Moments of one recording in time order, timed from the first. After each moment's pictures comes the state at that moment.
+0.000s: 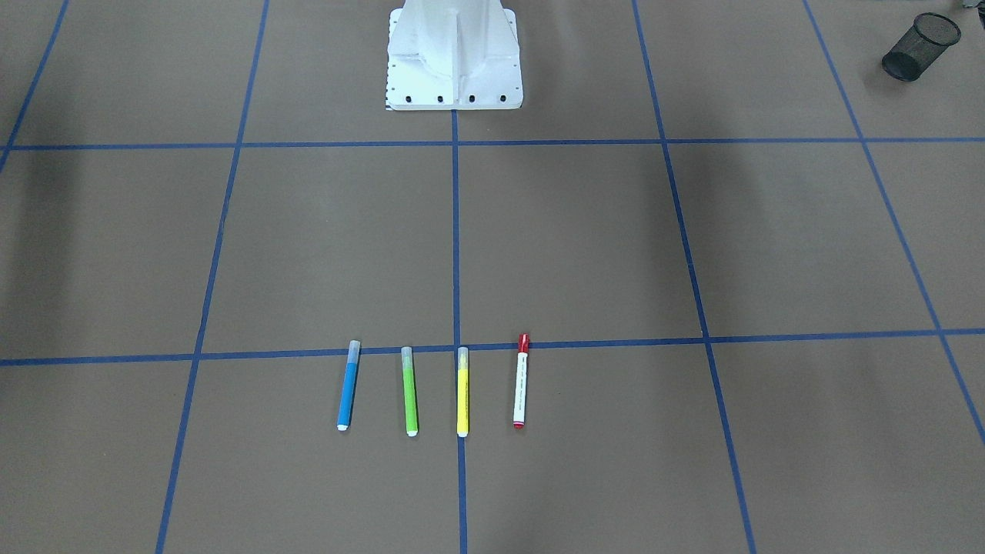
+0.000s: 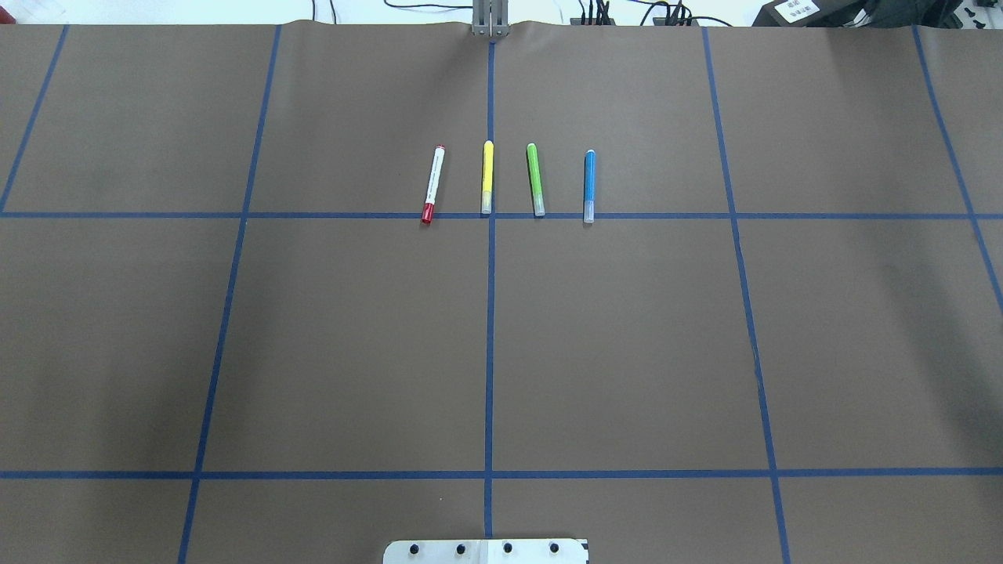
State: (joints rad) left arm -1.58 -1.55 -1.72 -1.53 -2.39 0.10; right arm 1.58 -1.62 1.85 -1.72 2.36 0.13
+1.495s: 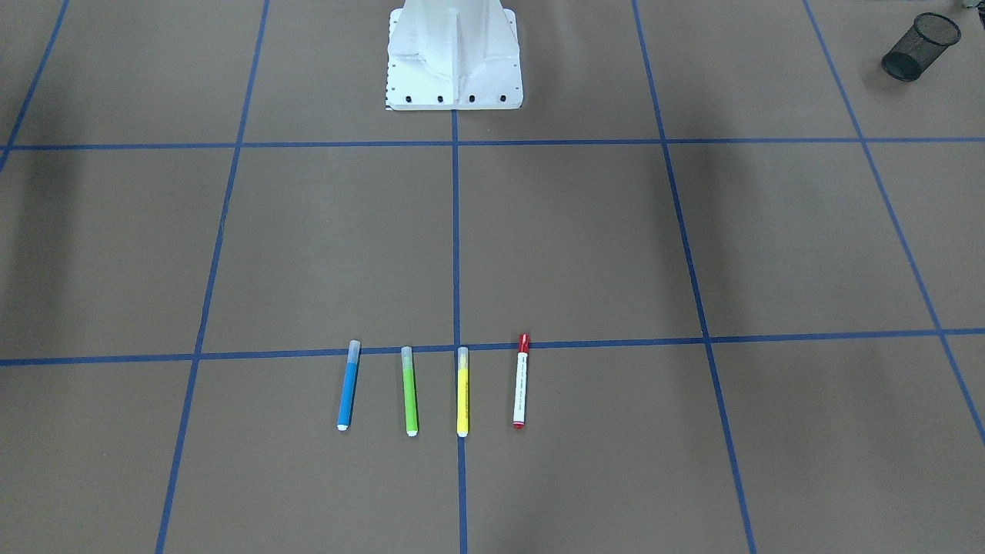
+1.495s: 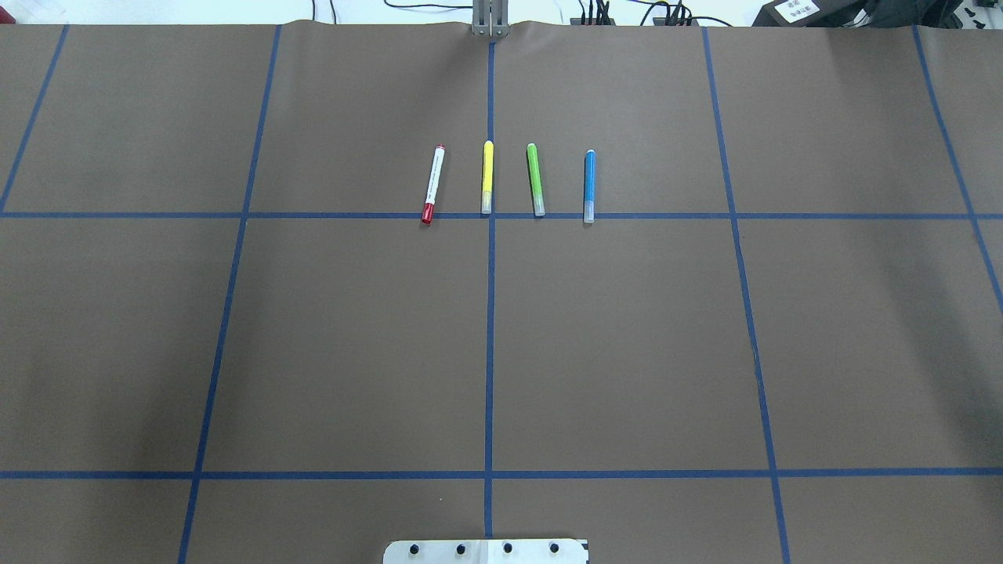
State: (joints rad) left arm -1.58 -1.51 -1.71 -1.67 -2.39 0.09; right arm 1.58 -1.63 1.85 -1.72 2.36 0.13
